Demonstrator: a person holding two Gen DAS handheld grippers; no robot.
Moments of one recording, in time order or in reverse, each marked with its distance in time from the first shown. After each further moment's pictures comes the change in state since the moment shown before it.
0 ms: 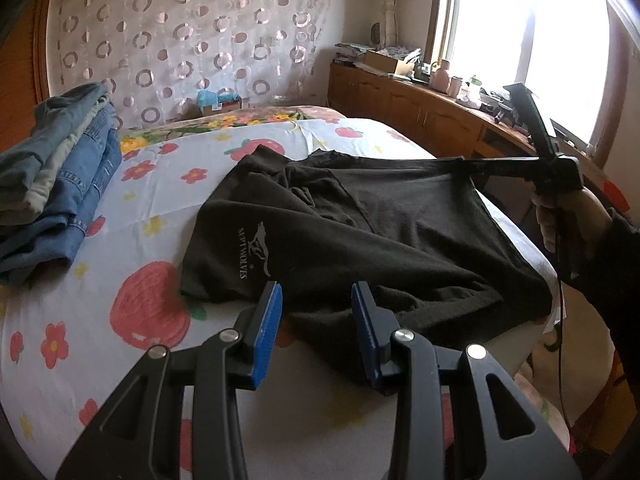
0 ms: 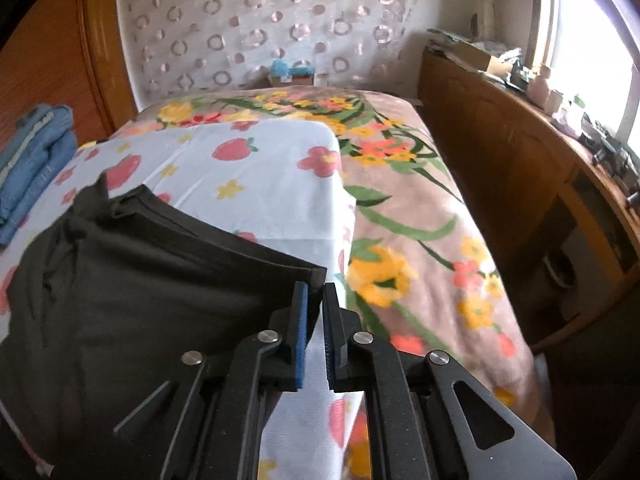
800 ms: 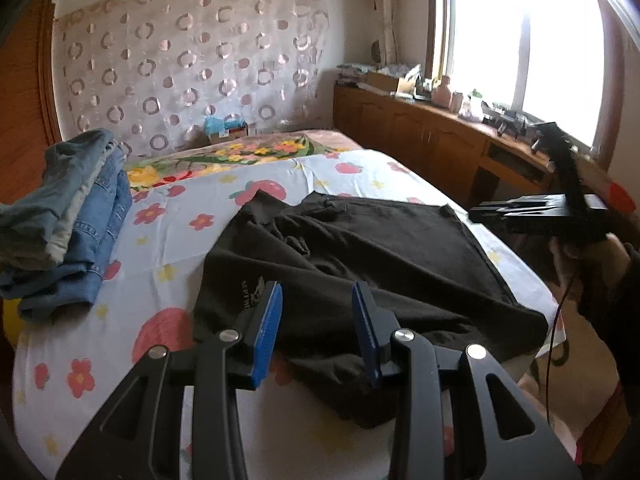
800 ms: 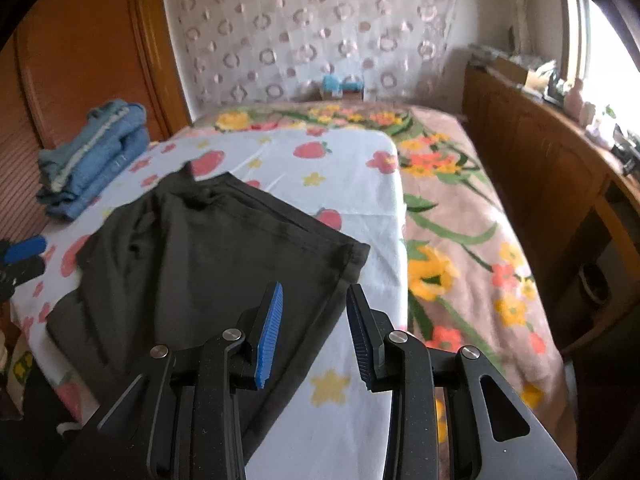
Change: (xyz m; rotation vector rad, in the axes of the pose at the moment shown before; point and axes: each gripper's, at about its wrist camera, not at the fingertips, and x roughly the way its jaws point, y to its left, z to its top) left arm -0.015 -0.016 0.024 0.033 -0.090 0.051; right arm -0.043 0.021 -0.028 -0.053 -0.033 0.174
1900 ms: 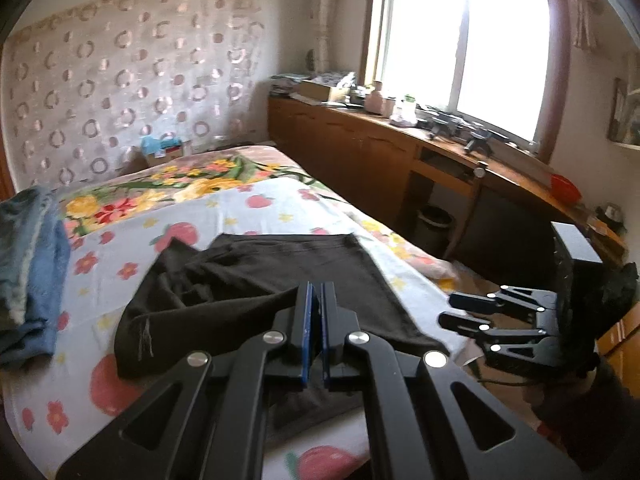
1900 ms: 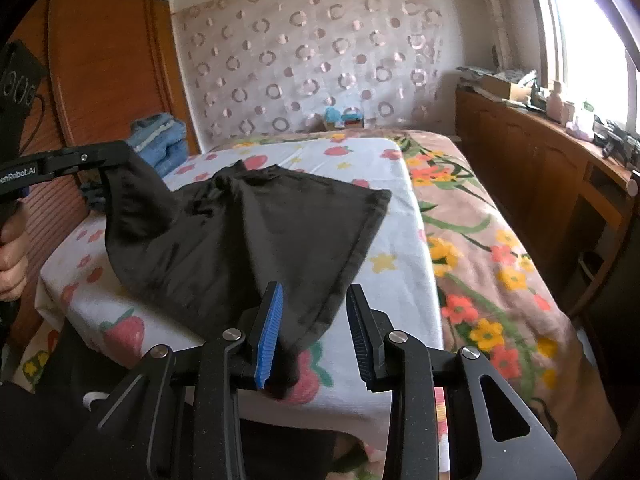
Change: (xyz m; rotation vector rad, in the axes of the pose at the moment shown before) left arm -0.029 -0.067 0.051 0.093 -0.005 -0.230; right arm -0.084 0.049 -0.100 0.050 -0.176 0.010
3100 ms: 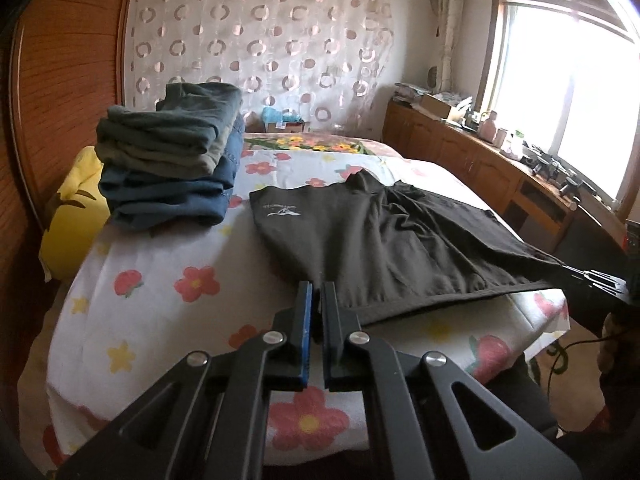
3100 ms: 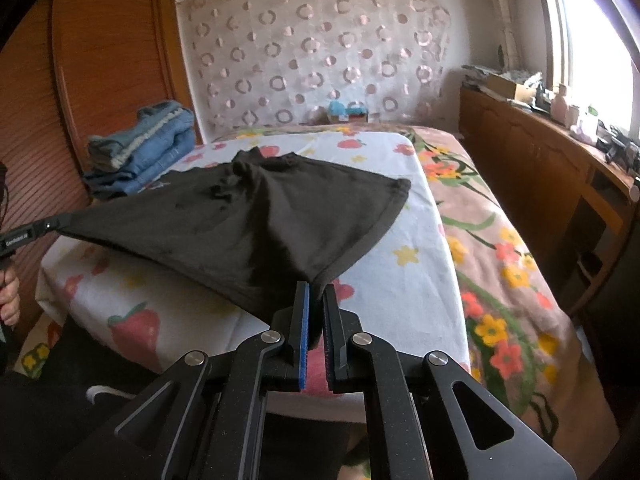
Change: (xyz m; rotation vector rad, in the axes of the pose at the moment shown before) left arm -0.099 0.133 -0.132 -0.282 -0.038 0.310; right arm 0.005 0.029 -0.002 -0.031 0.029 -0.004
